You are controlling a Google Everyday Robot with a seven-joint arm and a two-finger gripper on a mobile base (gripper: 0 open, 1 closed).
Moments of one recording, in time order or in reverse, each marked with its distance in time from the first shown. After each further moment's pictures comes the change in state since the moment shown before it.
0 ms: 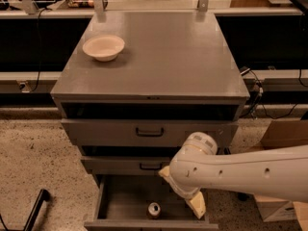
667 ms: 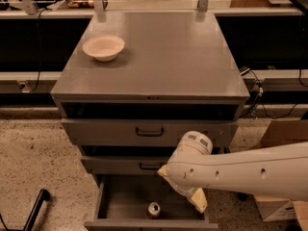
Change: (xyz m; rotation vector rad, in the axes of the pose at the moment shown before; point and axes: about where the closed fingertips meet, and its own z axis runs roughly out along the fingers) arm 0.004 -0.009 0.001 -0.007 0.058 -0.140
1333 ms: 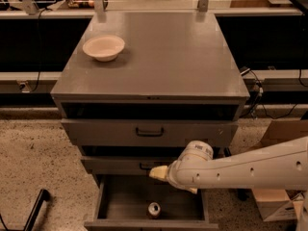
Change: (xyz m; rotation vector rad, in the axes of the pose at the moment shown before) arm 0.025 -0.042 0.084 0.208 0.001 -0.421
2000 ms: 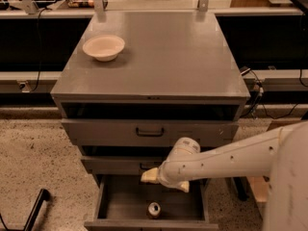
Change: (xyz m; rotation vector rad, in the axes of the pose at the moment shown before) arm -0.010 -0.020 0.030 -0.010 -0.083 -0.117
